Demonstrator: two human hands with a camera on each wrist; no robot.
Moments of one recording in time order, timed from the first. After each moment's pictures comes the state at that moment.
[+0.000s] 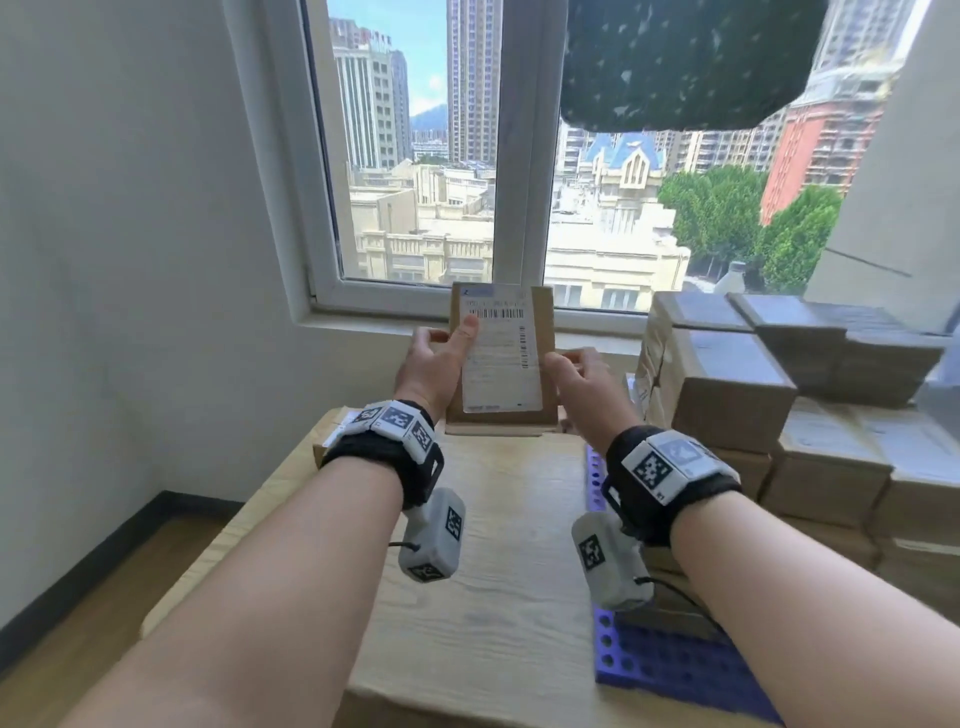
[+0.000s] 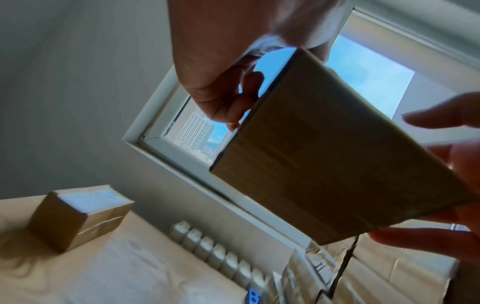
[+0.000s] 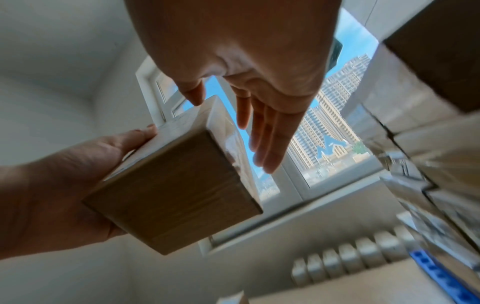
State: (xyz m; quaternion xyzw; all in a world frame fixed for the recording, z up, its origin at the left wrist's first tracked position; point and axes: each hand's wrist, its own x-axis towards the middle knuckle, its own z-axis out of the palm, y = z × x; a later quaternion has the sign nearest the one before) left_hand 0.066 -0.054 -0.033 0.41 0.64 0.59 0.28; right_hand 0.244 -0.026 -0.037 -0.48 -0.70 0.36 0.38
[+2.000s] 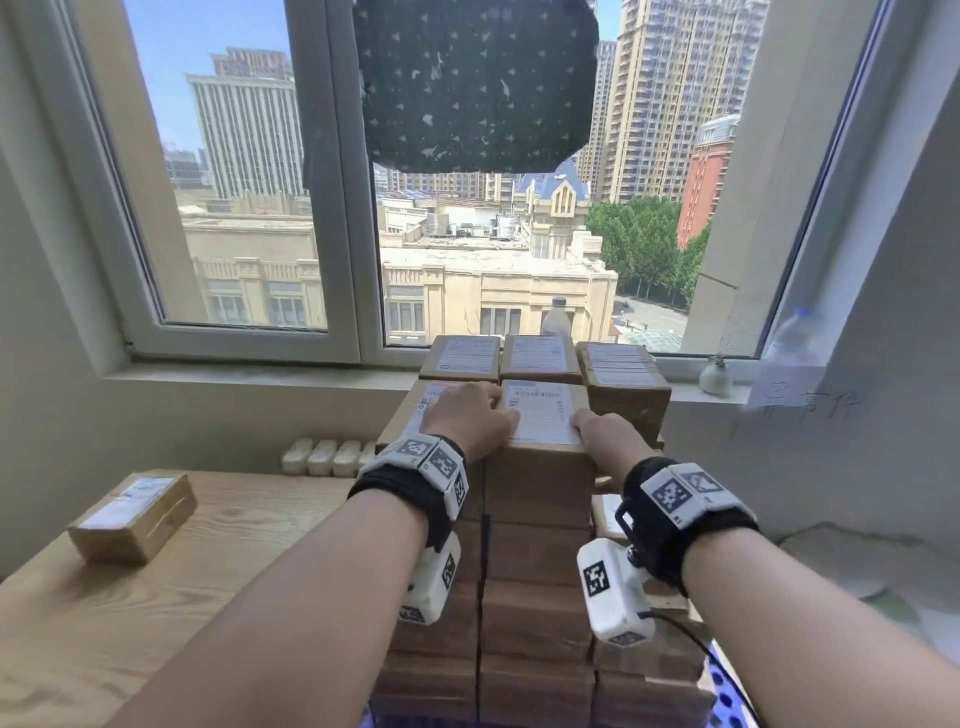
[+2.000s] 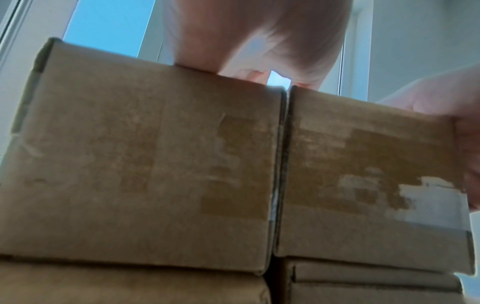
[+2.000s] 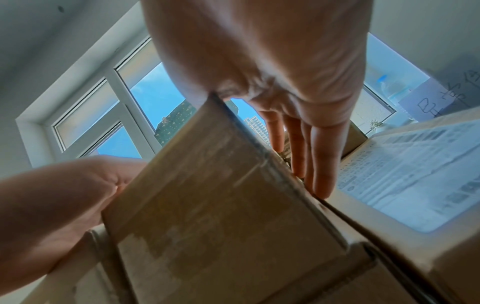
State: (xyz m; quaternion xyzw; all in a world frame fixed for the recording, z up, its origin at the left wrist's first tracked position) left_hand 0.396 0.093 -0.002 0.63 0.71 0.27 0.16; right_hand 0.557 0.123 -0.017 -0.65 -0.53 0.43 0.32
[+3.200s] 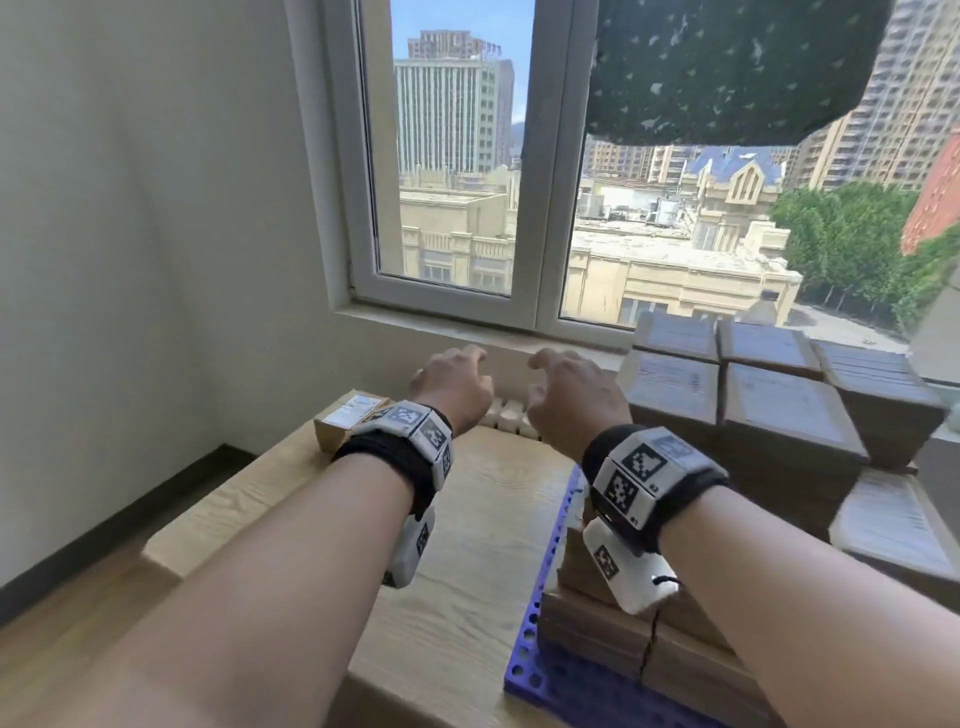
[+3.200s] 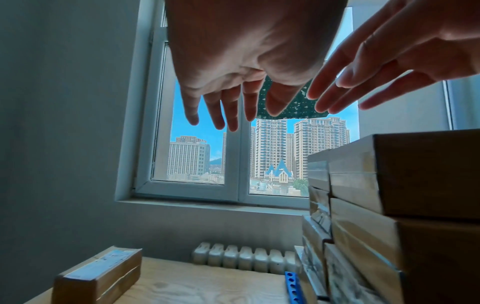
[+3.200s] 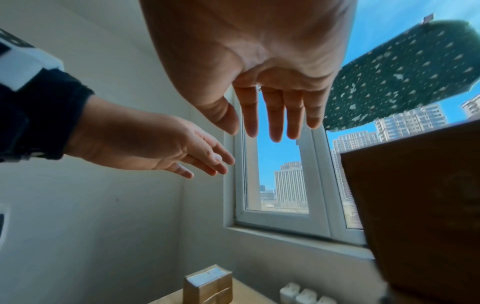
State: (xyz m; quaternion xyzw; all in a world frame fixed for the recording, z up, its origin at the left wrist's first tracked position) left_hand 0.203 -0.035 -0.015 0.51 0.82 0.25 0.03; right_hand 0.351 -0.004 0.004 -0.41 -0.88 0.11 0.22
